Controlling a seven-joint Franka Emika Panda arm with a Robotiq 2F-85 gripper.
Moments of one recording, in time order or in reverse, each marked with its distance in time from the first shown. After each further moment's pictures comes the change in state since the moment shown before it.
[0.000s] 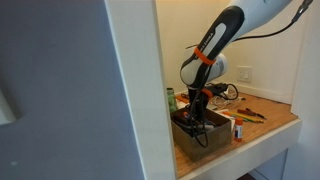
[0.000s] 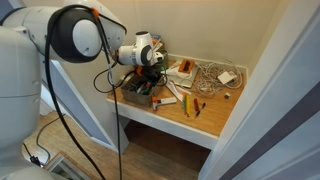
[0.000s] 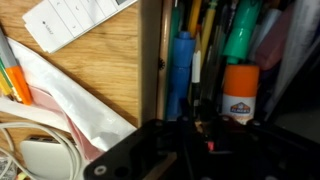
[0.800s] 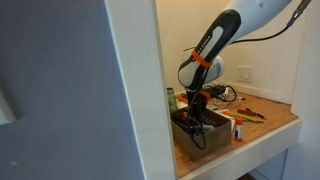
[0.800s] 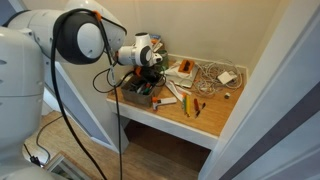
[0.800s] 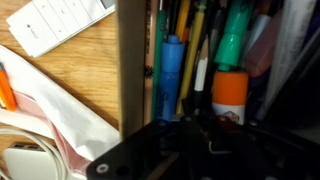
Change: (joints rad) arm 0.000 0.026 0.016 0.028 0.000 -0.034 -0.001
